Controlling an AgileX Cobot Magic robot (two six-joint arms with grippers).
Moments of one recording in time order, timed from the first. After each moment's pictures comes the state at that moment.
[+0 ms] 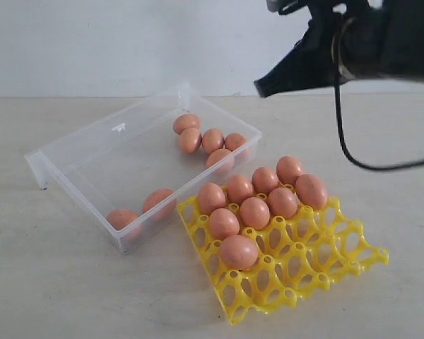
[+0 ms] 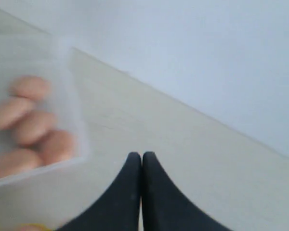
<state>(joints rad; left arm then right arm) -0.05 0.00 0.00 -0.04 0.31 0.13 0.58 1.54 -1.11 -1.15 0.49 0.93</state>
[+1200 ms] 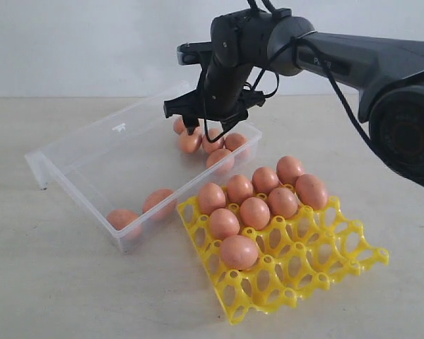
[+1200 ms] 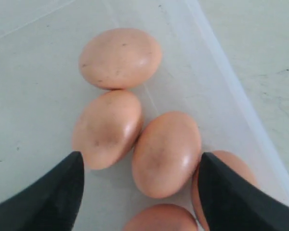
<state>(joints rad) -0.05 0.00 0.00 -0.04 0.31 0.13 0.54 2.40 -2.13 -0.02 0.87 0.24</state>
